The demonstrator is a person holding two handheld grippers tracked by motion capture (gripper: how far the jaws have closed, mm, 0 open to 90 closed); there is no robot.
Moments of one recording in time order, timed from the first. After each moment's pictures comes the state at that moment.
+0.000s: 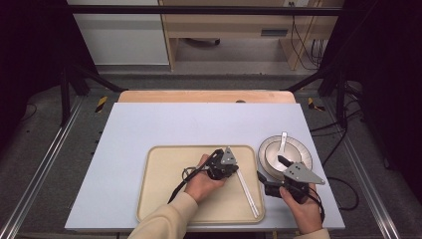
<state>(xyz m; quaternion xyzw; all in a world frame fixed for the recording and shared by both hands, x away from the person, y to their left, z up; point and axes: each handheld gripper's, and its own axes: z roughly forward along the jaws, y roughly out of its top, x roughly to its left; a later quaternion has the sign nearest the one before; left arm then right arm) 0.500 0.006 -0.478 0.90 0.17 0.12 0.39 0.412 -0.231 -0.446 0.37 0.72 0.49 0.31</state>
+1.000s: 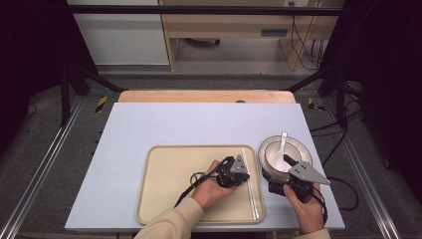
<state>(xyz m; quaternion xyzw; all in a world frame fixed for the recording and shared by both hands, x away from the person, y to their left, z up) 0.480 -0.016 -0.477 0.91 0.12 0.09 0.40 0.412 -0.240 -0.445 0.40 0.70 0.49 0.33</state>
